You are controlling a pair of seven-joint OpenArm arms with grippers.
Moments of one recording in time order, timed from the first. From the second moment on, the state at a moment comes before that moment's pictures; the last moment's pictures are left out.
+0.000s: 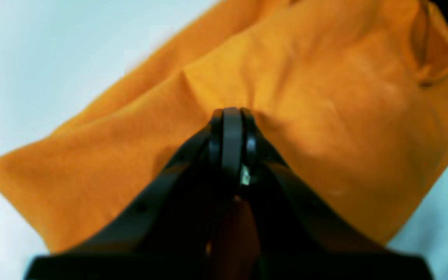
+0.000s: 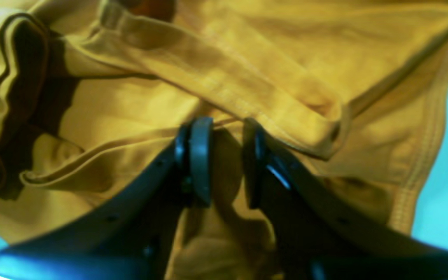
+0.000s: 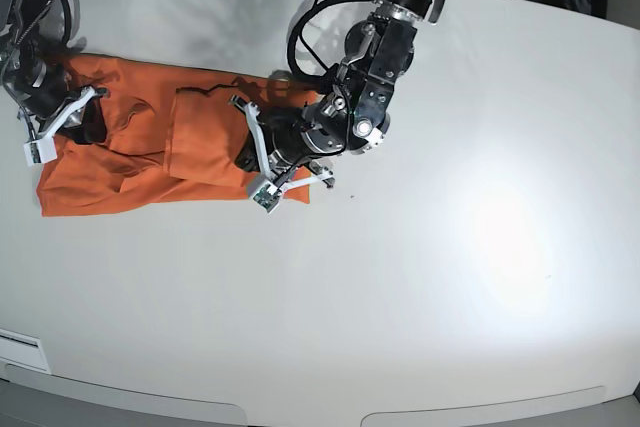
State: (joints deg) left arm -5.2 6.6 22.3 83.6 -11.8 -23.1 44.7; right arm -13.7 24.9 25.9 87.0 36.7 39.6 -47.8
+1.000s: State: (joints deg) left arm -7.0 -12.2 23.1 81.9 -25.1 -25.1 38.4; right arm -8.2 28.4 33.2 83.4 45.4 37.4 -61.2
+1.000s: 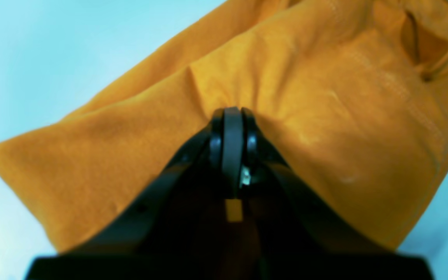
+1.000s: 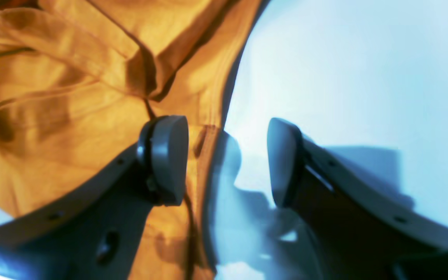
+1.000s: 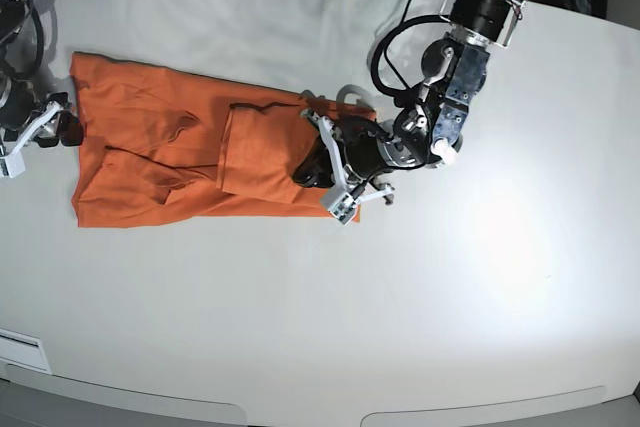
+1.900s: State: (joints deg) left arm -5.4 -16.9 4.4 88.3 -41.5 -30.9 60.4; right arm -6.7 25.9 18.6 74.8 62.4 41.7 -59.9
